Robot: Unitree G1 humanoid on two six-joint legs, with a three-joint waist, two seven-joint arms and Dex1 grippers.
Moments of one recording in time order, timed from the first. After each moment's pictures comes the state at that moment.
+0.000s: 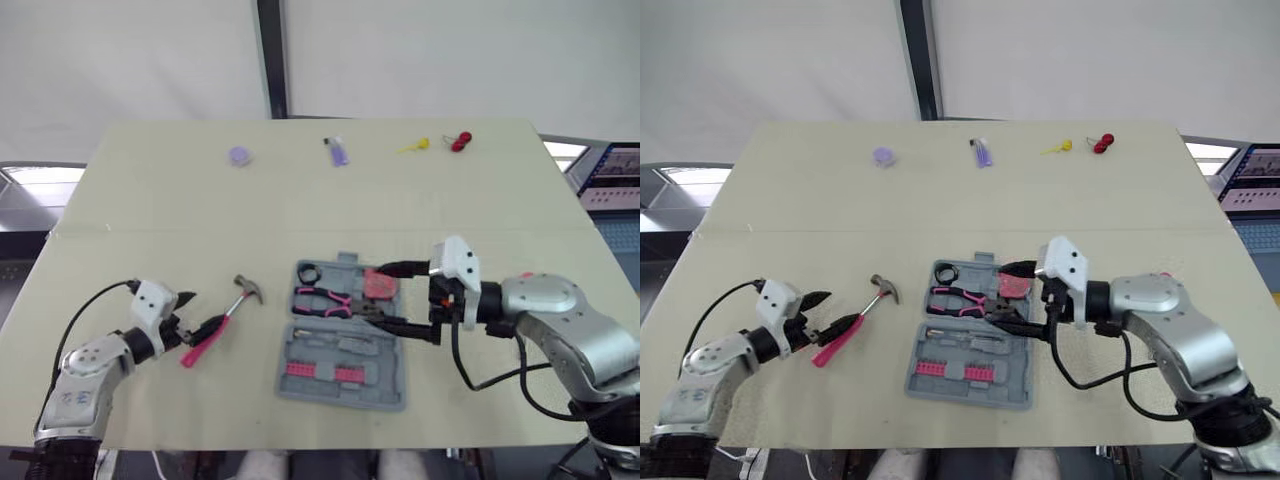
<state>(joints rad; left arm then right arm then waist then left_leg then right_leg) -0.07 0.62 0.17 0.14 -0.28 0.22 -0.71 -0.36 -0.75 0.09 -0.43 0.55 0.57 0.98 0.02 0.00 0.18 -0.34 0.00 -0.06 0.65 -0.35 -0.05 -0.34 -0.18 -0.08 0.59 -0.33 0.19</state>
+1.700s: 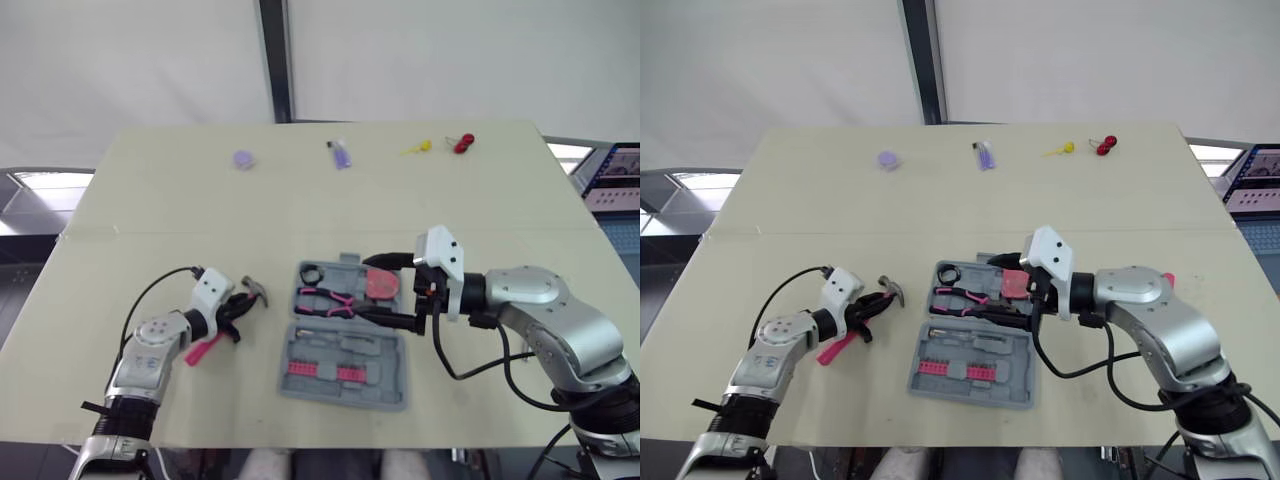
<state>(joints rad) -0.25 0.48 0.02 0.23 -0.12 0.25 -0.67 -0.40 -0.71 0.10 -0.43 0.54 0.63 0.92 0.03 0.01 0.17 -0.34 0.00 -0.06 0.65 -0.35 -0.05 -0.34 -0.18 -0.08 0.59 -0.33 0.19</state>
